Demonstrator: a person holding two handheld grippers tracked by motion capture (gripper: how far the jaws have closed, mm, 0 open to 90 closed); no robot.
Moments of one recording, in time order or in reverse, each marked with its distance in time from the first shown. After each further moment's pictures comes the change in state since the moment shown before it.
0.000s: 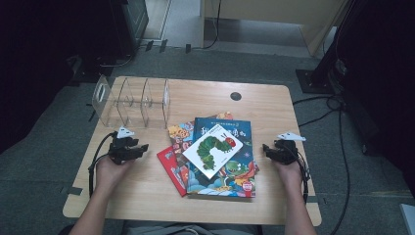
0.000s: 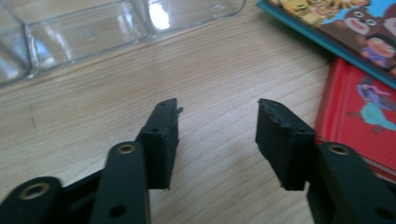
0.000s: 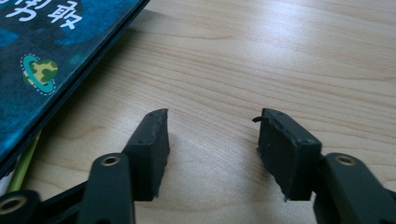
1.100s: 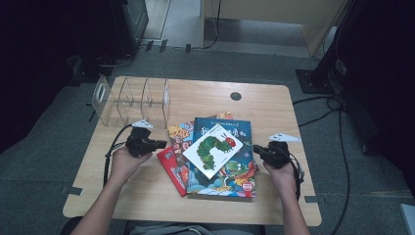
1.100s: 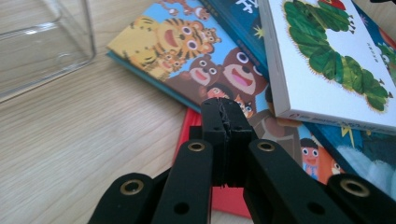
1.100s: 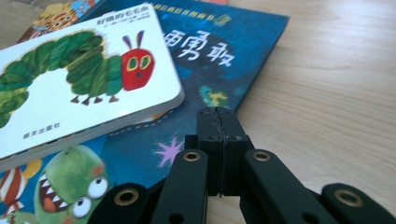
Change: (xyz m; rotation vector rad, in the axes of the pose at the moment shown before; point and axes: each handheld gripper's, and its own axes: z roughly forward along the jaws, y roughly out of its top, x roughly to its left) left arm -0.042 0.049 0.009 0.070 -0.338 0.018; right arm 0.049 0.016 -0.031 -0.023 0.248 0.015
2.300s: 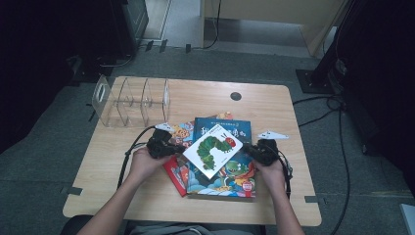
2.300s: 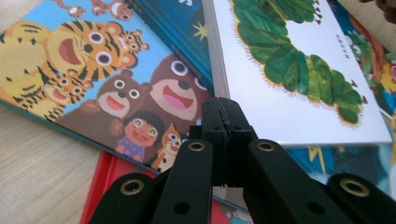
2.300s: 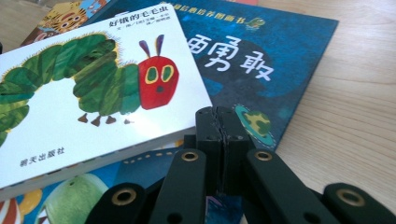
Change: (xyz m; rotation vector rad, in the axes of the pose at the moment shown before) left arm -0.031 0.011 0.040 0.060 -0.102 0.047; right arm 0.014 0.007 0.029 0.002 0.029 -0.011
